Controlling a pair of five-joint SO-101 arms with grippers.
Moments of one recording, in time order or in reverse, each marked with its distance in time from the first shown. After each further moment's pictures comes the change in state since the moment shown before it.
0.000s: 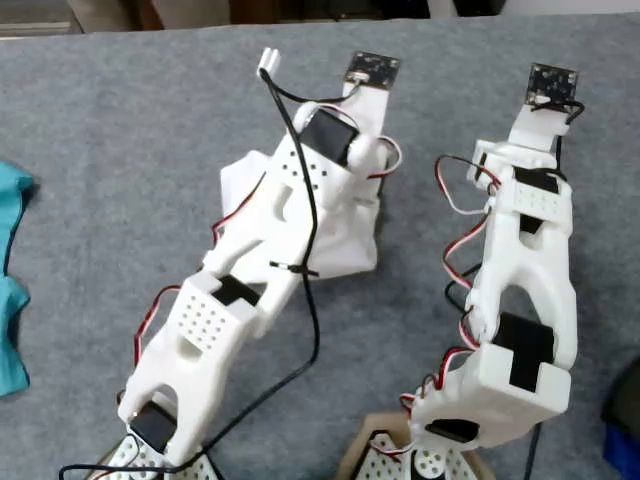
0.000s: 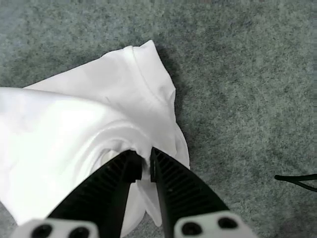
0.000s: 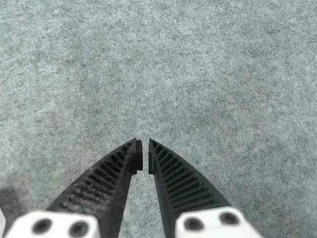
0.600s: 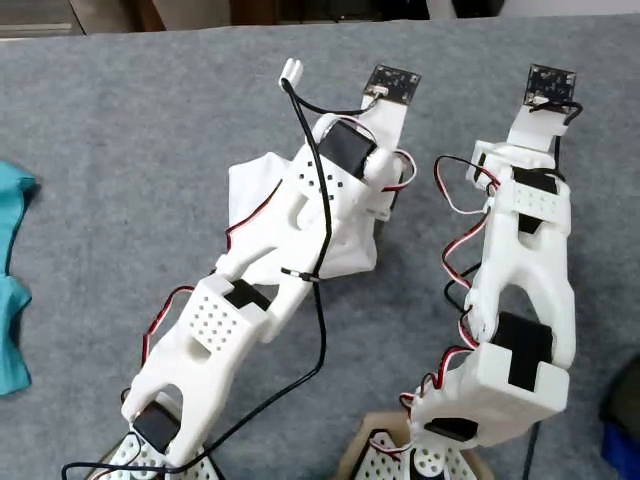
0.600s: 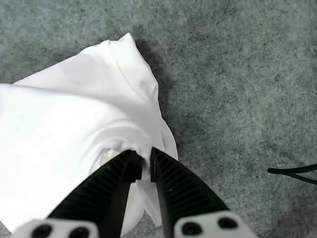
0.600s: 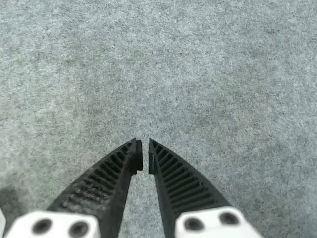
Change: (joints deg) left arm 2.5 2.2 -0.8 0.0 0.0; right arm 0.0 0.0 0.0 0.0 0.0
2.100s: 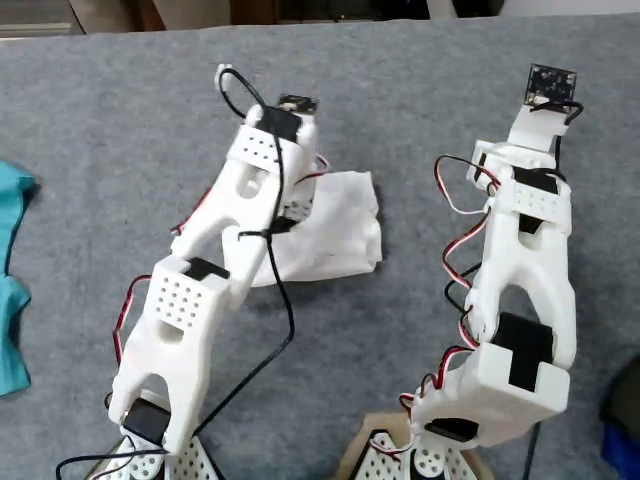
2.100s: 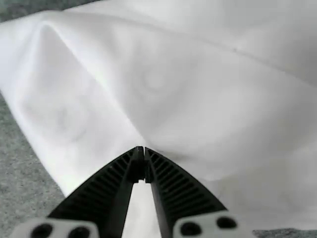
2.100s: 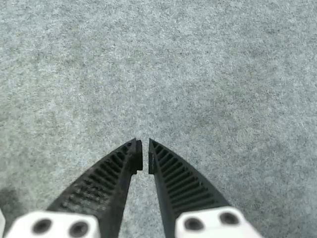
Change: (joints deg) left arm -13.9 -0.1 22.9 -2.5 -2.7; right arm 0.0 0.0 0.0 0.0 0.0
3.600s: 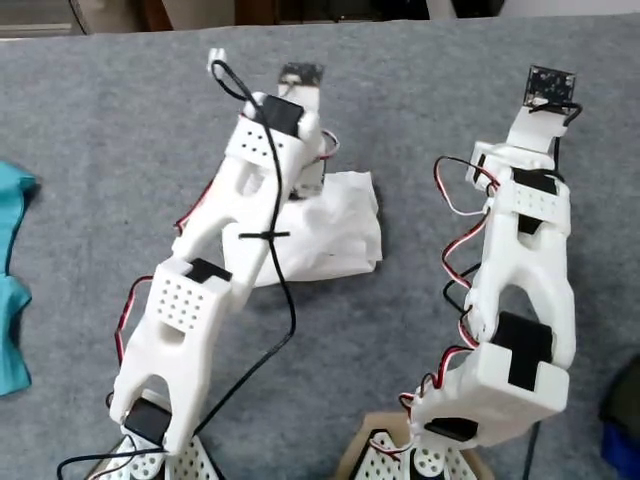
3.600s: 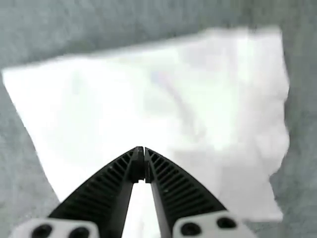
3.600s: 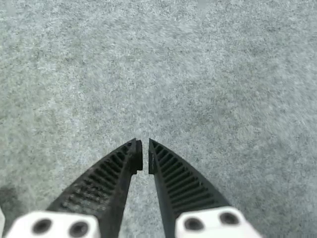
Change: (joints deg) left arm 1.1 -0.8 -8.4 1.4 1.5; right arm -0.2 0.0 0.4 0.0 -0.1
